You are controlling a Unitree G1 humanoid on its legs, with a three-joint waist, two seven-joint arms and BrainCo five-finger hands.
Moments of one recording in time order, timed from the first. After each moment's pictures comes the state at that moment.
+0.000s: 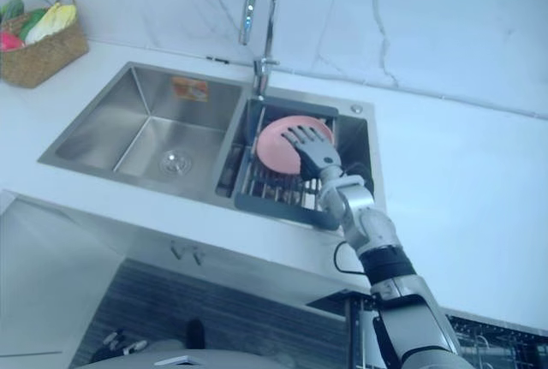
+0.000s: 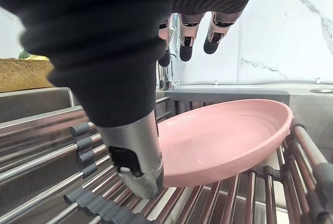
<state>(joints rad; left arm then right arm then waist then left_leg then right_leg) 0.31 0.14 0.11 0.91 -0.12 -0.17 -0.13 -0.43 -0.55 0.18 0.33 -0.98 -0.18 -0.07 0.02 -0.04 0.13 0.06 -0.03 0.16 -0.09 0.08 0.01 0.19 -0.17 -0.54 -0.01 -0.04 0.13</state>
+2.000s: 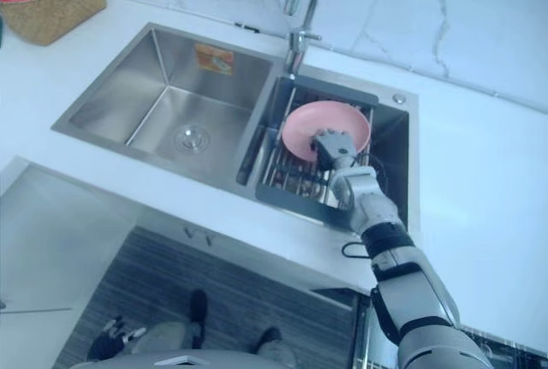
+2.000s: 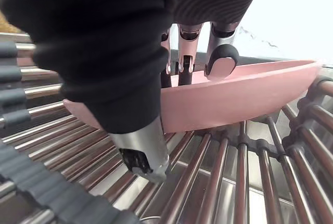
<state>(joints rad) 0.29 0.16 0.08 0.88 -0.15 -0.19 -0.09 -0.61 -0.59 0.27 0.64 -0.98 -0.10 -0.18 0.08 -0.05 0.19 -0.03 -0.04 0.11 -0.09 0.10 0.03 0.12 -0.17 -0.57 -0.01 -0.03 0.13</state>
